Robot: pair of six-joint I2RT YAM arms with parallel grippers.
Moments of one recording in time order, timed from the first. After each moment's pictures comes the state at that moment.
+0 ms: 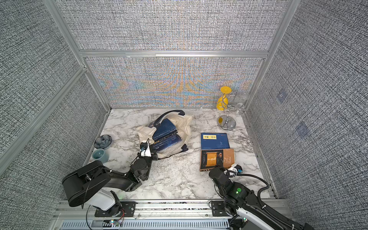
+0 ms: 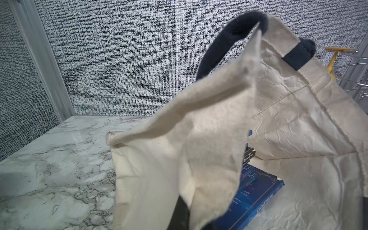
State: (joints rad) left arm -0.91 1.53 0.25 1.27 -0.76 -0.07; right arm 0.83 0.42 0.21 -0.59 0.68 1.73
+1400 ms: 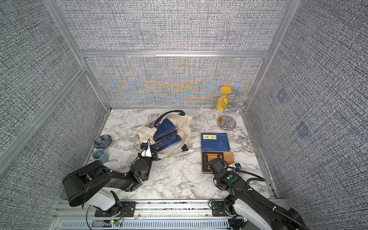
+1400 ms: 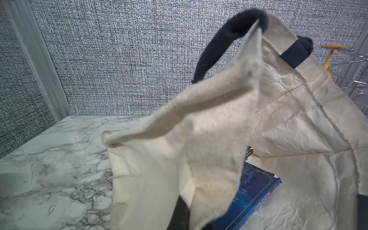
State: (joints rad) left arm -0.91 1.53 0.26 1.27 -0.75 -0.08; right arm 0.55 0.83 0.34 -0.57 0.47 1.66
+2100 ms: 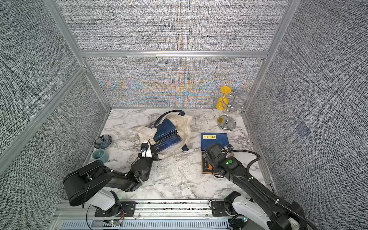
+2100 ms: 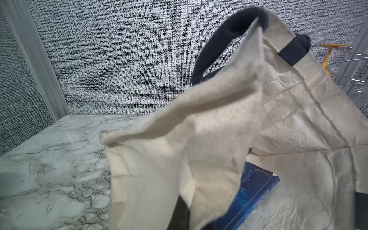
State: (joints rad) left arm -0.92 1.54 0.25 1.27 -0.75 -0.08; right arm 0.61 0.98 0.72 -0.74 0.37 1.22
